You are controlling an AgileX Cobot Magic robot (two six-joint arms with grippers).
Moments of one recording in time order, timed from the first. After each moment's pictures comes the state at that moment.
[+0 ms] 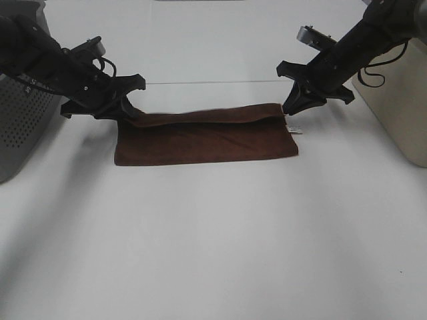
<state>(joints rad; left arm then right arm) -0.15 2.24 -1.55 -0.74 0.49 0.35 0.05 2.38 -1.90 0.55 0.89 -0.31</state>
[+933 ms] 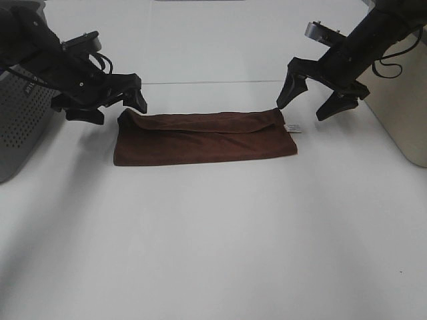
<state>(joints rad) -0.17 2.22 -1.56 -0.54 0.50 0.17 0.05 2.33 -1.90 0.48 1.04 -0.29</state>
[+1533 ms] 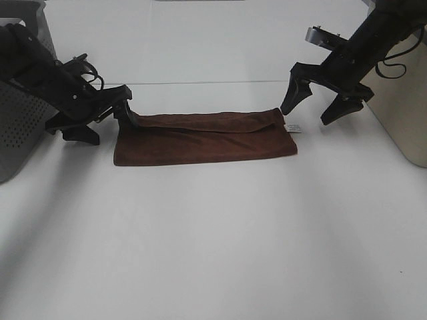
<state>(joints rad) -0.11 2.30 -1.59 -0.59 0.59 0.10 0.05 2.33 -1.90 0.44 1.07 -0.29</state>
